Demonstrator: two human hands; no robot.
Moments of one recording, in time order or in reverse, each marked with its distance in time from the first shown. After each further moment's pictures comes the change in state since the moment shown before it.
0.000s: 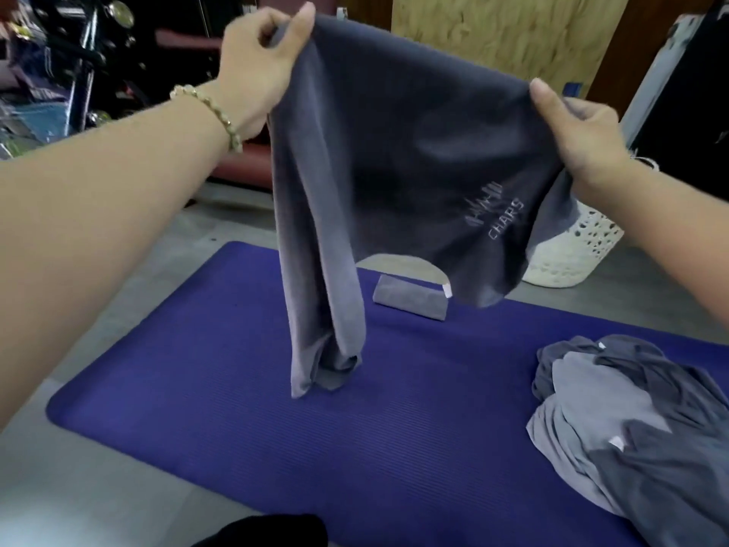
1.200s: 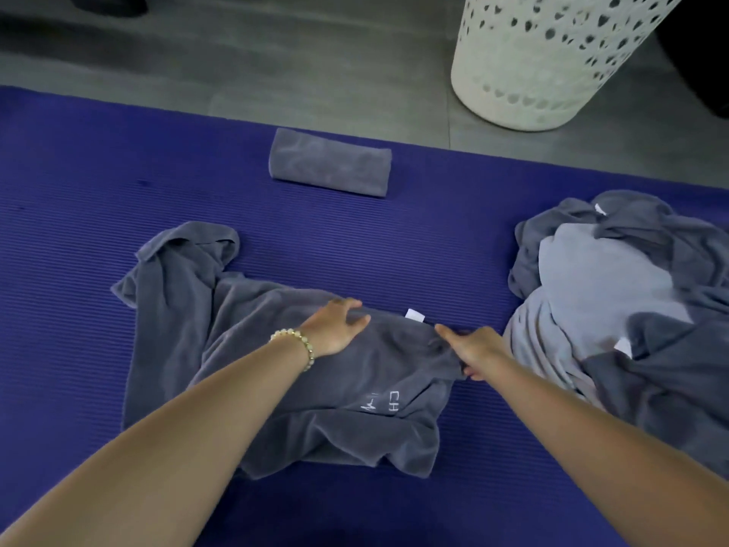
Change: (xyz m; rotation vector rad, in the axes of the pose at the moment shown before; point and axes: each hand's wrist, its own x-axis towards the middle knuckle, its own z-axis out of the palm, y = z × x) left_hand -0.347 -0.344 0.313 0.317 -1.306 -0.692; right_hand -0.173 0.502 -0.055 -0.808 -0.218 1.245
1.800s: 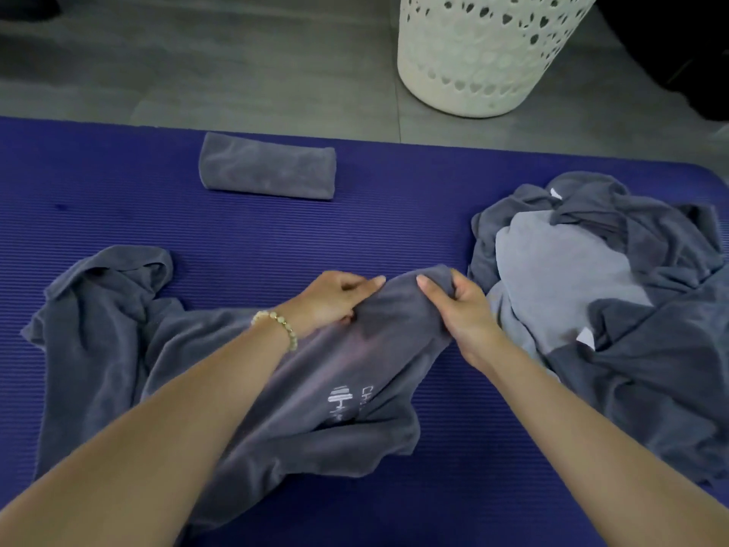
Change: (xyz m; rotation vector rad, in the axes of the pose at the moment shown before) left_hand 0.035 0.086 -0.006 -0.318 0.005 0.132; right_hand -0.008 -0.018 -0.050 0.797 -0.046 -0.472
